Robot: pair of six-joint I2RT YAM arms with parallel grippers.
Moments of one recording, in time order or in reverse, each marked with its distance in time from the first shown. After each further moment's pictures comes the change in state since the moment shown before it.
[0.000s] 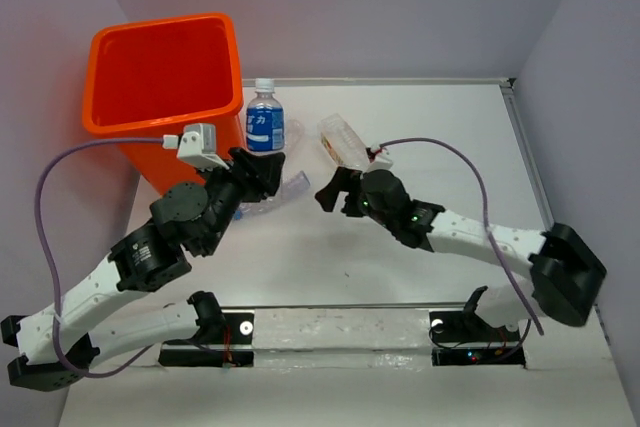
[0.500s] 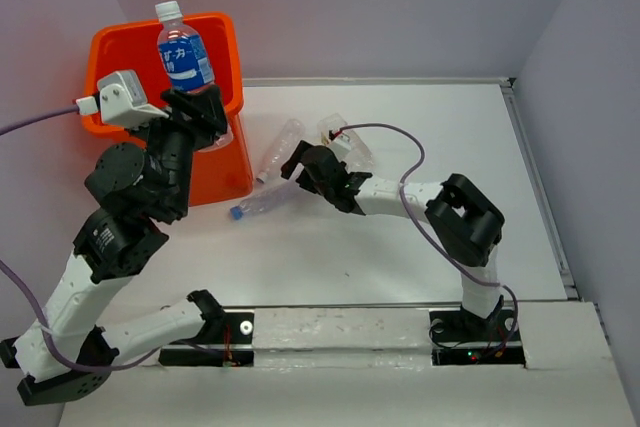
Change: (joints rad) left arm 0.188 0.110 0.365 0.000 -0.162 0.220; right arm 0.034 0.678 0.529 0.028 0.156 0.262
